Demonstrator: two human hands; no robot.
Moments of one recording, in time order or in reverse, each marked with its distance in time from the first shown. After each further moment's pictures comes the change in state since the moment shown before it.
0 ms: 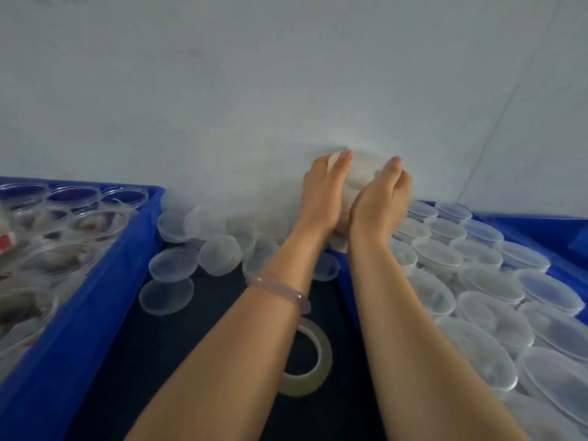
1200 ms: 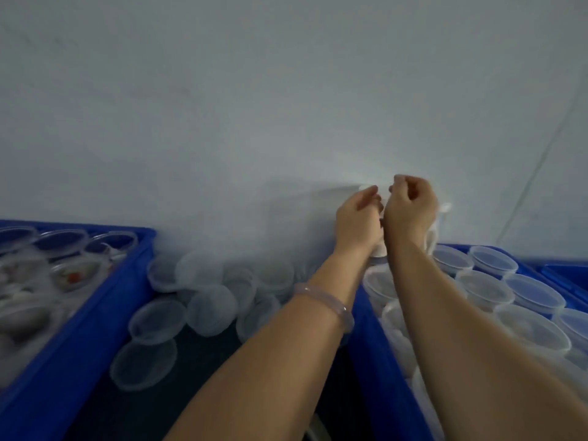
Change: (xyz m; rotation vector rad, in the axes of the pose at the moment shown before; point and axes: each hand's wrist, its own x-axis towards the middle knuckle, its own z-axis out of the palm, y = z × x) left_hand 0.086 -0.048 0.059 -0.146 0.039 -0.262; right_hand 0.127 0.043 0.058 -0.062 -0.178 -0.128
